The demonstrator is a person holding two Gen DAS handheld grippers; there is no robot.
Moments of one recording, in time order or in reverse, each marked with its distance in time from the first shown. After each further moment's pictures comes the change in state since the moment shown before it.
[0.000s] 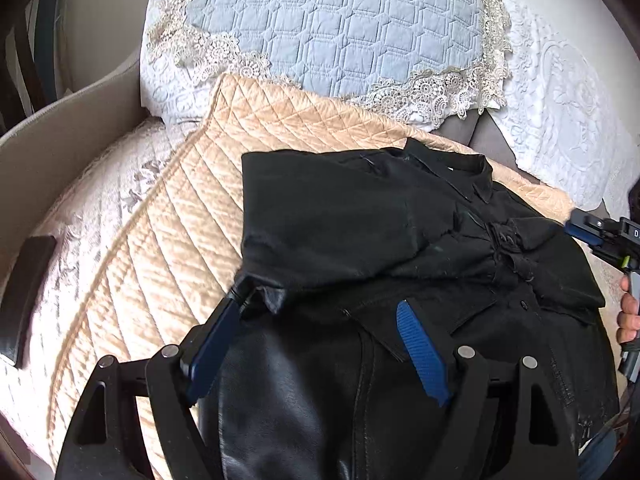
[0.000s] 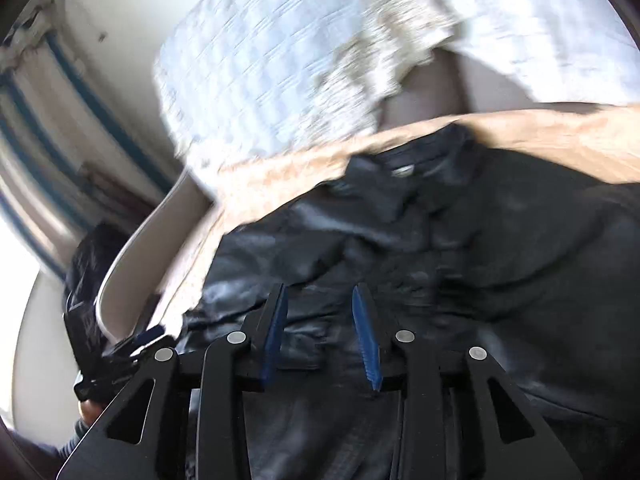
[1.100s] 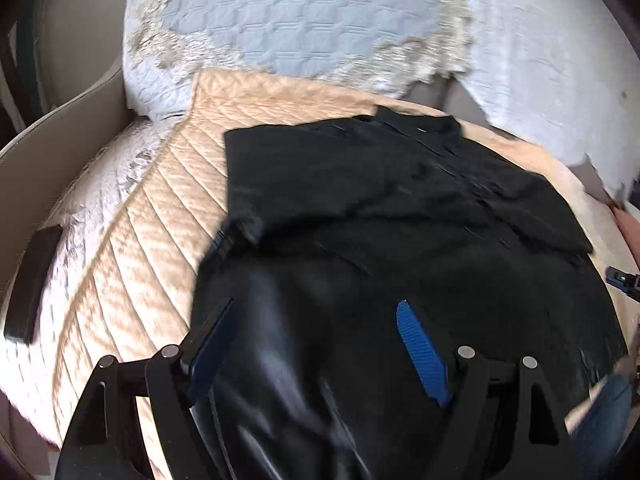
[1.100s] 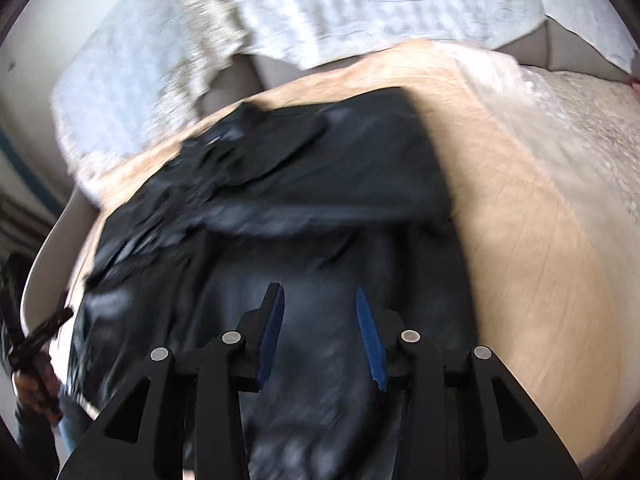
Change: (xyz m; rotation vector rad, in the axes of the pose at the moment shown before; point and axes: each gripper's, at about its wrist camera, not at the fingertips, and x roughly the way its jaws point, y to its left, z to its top) left arm -0.033 -0.019 -0.052 0.114 0.039 -0.033; right arm -0.122 -0.051 -0.137 0.083 0.018 -0.343
